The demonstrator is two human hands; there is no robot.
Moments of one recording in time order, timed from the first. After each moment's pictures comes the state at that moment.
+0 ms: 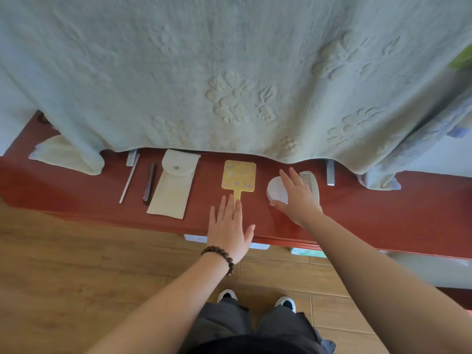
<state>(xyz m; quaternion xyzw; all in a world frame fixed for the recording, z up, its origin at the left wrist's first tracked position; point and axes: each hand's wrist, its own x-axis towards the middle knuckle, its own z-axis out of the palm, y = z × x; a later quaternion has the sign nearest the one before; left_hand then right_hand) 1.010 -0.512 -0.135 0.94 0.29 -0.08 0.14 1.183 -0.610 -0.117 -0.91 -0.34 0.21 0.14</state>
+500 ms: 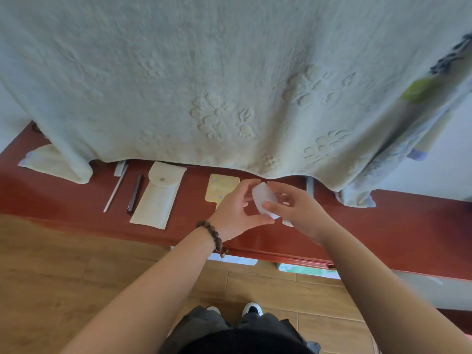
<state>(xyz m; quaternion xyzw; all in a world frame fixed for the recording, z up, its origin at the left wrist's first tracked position) 1.068 -0.511 -0.049 0.78 0.19 0.05 0.59 1.184 -0.647 -0.022 -0.77 -0.30 0.37 0.43</state>
